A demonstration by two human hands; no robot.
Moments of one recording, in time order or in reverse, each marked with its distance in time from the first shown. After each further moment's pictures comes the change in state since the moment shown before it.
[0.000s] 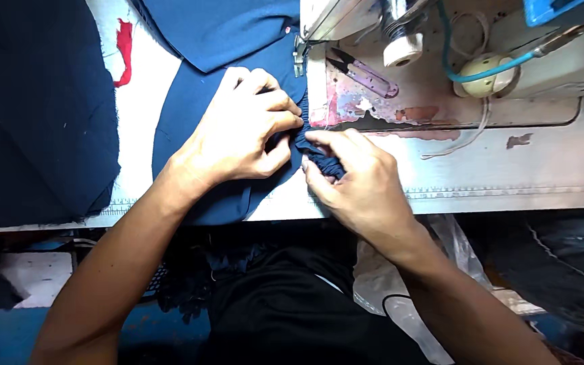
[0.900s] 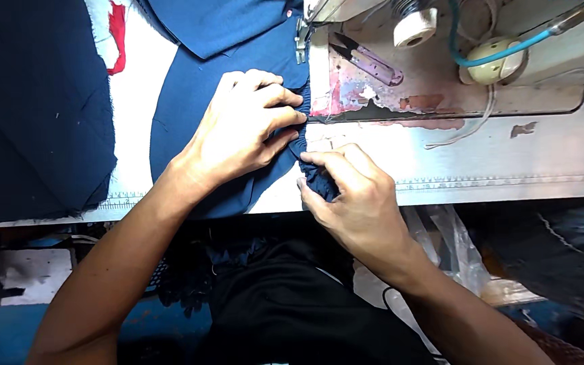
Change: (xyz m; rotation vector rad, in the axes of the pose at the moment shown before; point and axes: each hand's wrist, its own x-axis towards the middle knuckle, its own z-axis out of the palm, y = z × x) left_hand -0.011 0.006 0.008 -0.027 0.019 -0.068; right_hand -0.028 -0.016 0.007 -0.024 0.022 0.003
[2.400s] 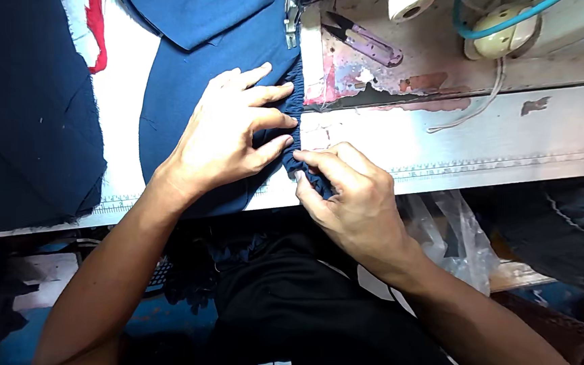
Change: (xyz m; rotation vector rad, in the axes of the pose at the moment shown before) left_hand -0.009 0.007 -0.006 -0.112 -0.080 -0.065; right_hand -0.008 -0.004 0.003 0.064 0.032 0.019
